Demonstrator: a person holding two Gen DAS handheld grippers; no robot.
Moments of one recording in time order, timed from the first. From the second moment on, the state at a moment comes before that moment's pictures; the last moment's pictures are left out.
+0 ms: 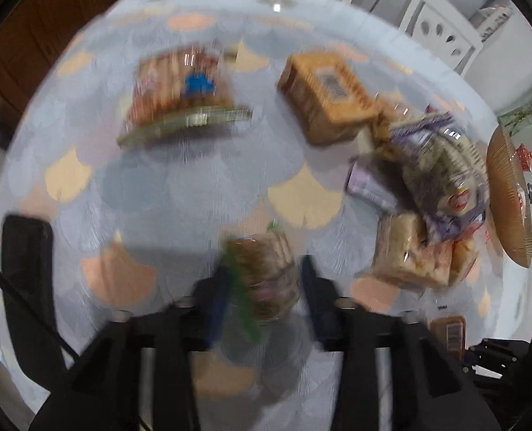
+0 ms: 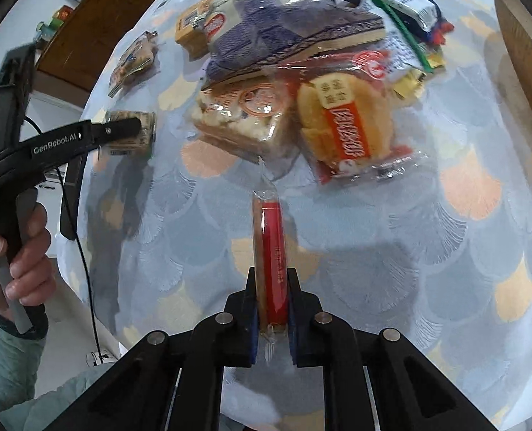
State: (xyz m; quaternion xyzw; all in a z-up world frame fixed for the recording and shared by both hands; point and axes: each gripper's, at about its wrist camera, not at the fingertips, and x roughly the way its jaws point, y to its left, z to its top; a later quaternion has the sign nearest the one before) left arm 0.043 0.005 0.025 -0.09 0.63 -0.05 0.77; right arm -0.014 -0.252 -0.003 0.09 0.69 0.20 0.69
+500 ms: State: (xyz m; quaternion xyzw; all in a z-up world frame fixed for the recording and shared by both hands) left arm 0.028 -0.020 0.029 -0.04 0.60 -0.02 0.80; right arm 0.003 -0.249 0.018 0.09 0.68 0.22 0.69
